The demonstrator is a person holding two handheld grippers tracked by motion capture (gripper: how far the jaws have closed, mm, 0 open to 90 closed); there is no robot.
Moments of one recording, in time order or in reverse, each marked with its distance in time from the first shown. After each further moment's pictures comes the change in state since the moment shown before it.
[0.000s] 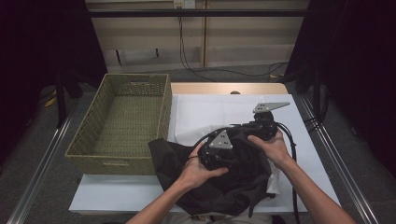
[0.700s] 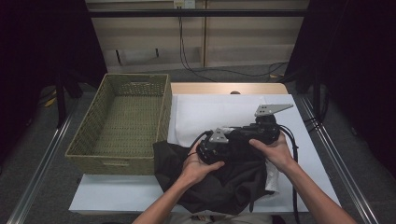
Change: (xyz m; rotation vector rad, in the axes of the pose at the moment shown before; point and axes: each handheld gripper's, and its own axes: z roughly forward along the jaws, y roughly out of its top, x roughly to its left) left arm 0.026 -0.019 0.015 0.015 0.101 -0.109; right arm 0.019 0.003 -0.011 -0.005 0.032 -0.039
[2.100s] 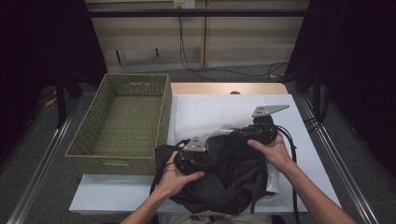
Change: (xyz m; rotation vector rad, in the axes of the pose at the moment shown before) left arm -0.002 -0.034 -0.056 0.008 -0.039 -0.064; right arm -0.006 -0.005 0.009 0.030 -0.003 0.016
